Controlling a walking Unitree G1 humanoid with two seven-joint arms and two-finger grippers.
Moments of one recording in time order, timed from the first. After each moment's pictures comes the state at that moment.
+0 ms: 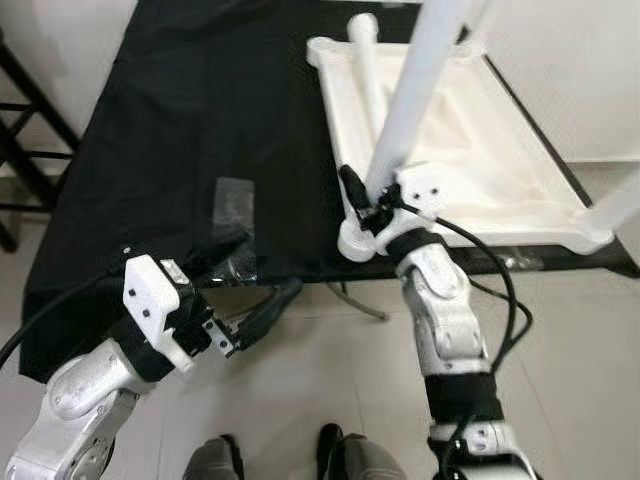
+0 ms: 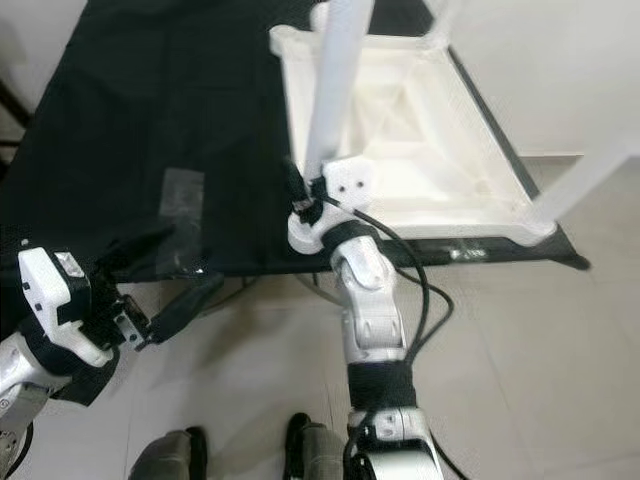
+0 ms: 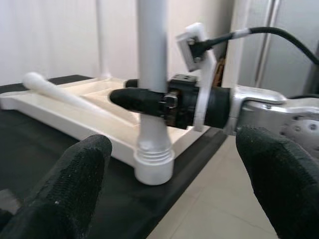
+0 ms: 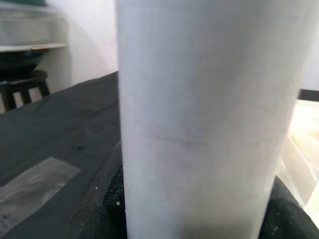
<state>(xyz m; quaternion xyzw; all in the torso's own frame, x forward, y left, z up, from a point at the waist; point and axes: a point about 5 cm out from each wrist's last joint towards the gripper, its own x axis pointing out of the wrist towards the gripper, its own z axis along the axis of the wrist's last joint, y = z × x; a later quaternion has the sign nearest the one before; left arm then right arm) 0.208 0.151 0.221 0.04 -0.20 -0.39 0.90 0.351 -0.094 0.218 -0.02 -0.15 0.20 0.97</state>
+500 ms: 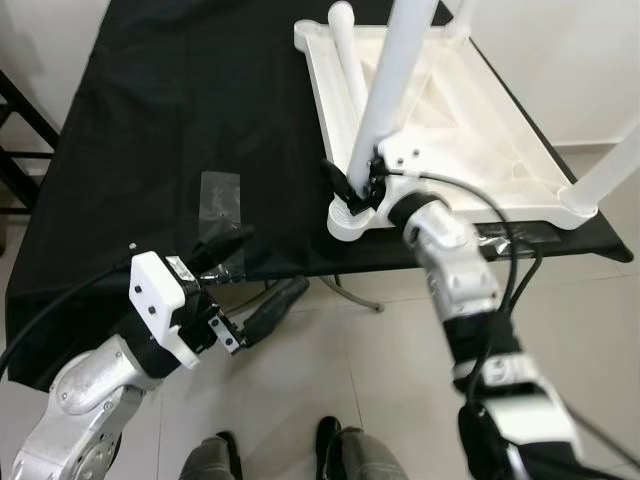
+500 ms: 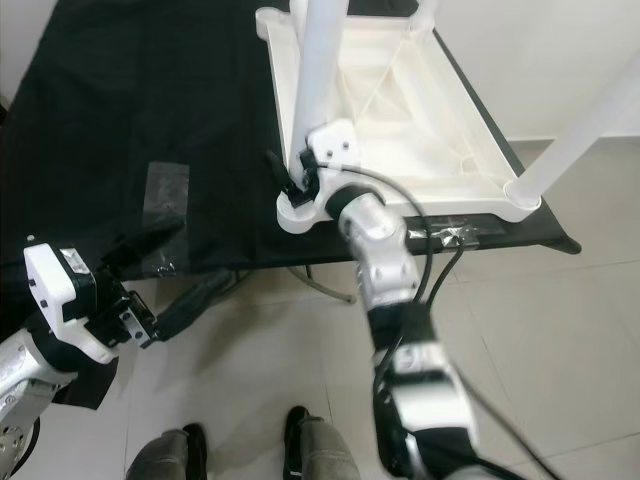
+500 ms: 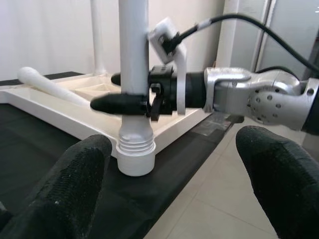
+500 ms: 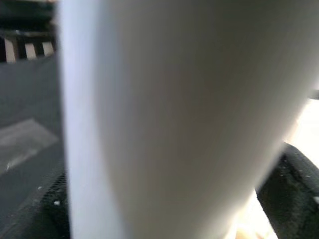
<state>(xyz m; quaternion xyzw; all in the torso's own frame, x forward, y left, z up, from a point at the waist) 0.209 0.149 0.222 0.04 -0.21 -0.40 0.89 0.380 -0.116 0.254 -0.11 -0.15 0.27 0.94</state>
